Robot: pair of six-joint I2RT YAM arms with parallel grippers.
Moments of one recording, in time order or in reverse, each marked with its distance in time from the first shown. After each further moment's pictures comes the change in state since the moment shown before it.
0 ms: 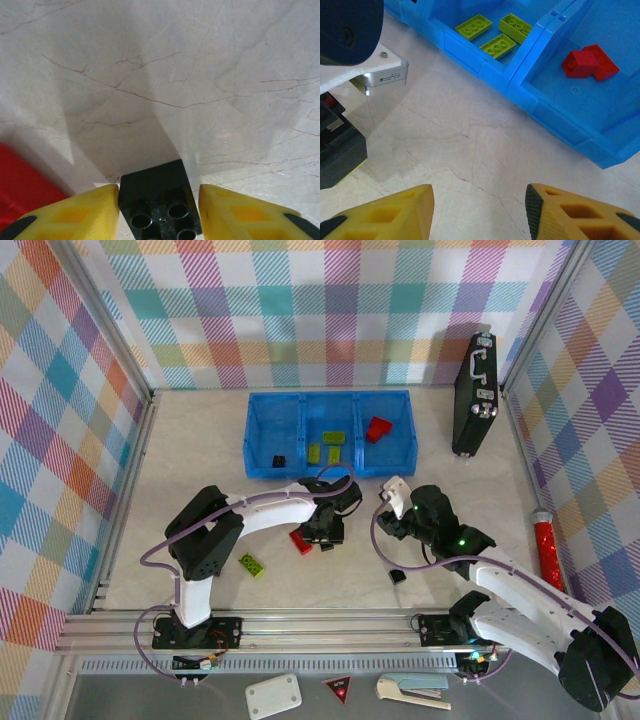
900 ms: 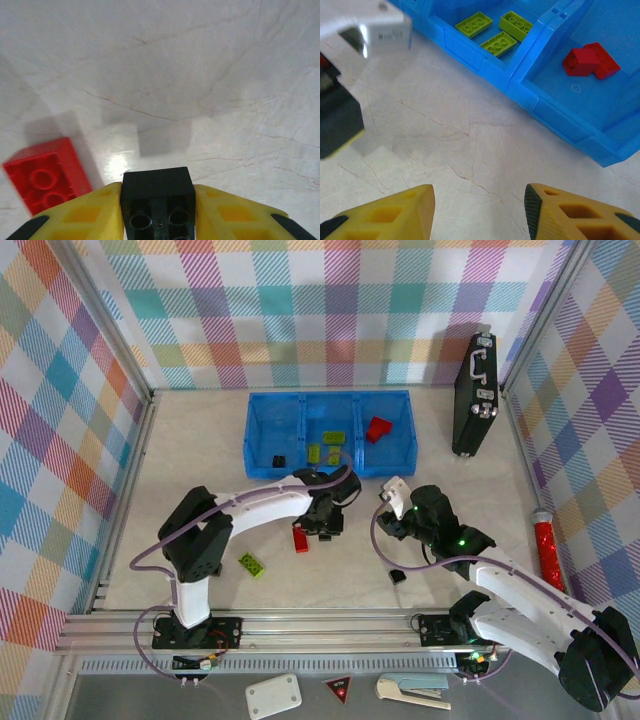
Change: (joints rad) left arm 0.053 -0.063 0.066 -0.076 -0.035 0.073; right arm 0.000 0.000 0.000 -0.008 0.000 0.000
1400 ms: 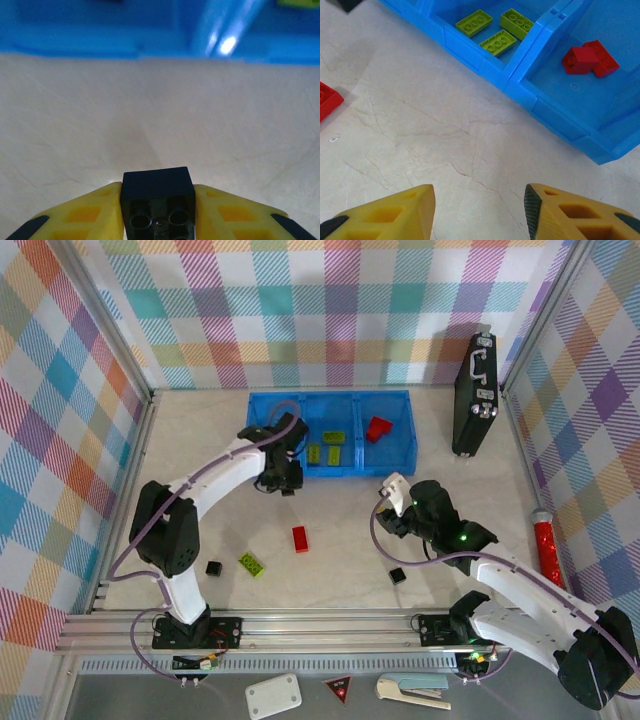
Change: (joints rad) left arm 0.335 -0.061 0.121 -0.080 -0.021 0.247; right arm 0.000 0.011 0.072 -0.096 0.000 0.003
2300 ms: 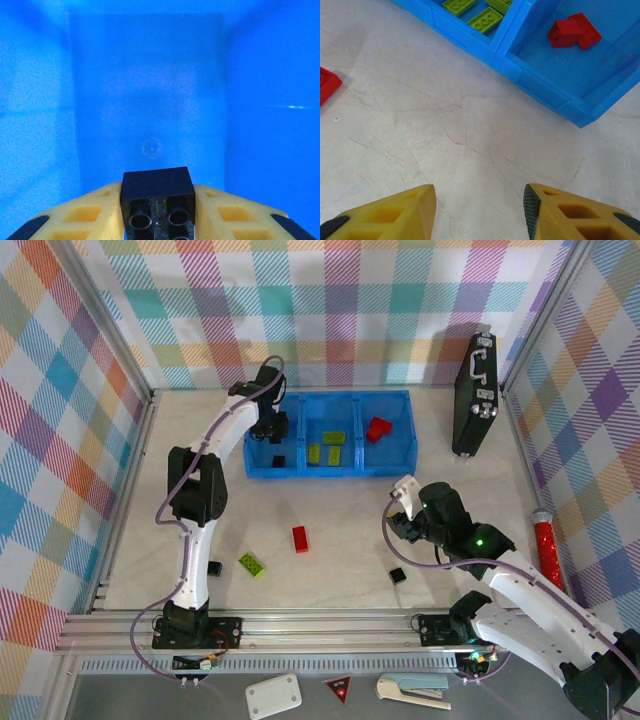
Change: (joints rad) left arm 0.232 0.509 0.636 -0.025 0.016 0.291; right arm 0.000 -0.101 0.068 -0.235 0.044 0.049
